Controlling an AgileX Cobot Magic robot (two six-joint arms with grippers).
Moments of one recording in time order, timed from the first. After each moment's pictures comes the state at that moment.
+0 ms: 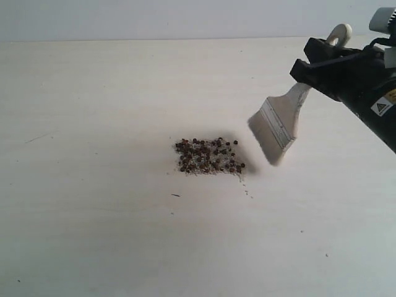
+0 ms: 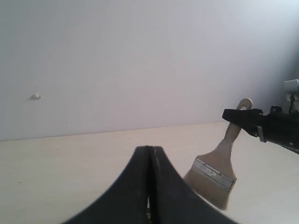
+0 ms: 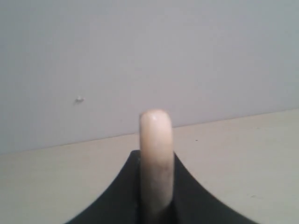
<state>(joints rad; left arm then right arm) 0.00 0.15 -0.06 -1.73 0.62 1.54 0.33 1.59 -0.37 0.05 -1.04 0.31</state>
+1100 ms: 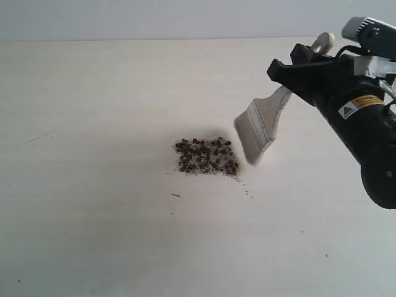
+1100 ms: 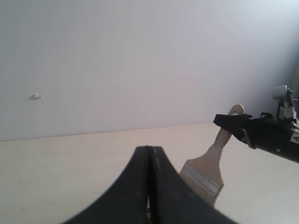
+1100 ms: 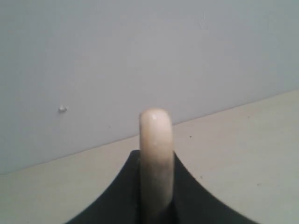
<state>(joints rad) 0.00 0.15 -0.06 -1.73 0.62 1.54 0.53 1.68 -0.41 0.39 -1.12 0.25</state>
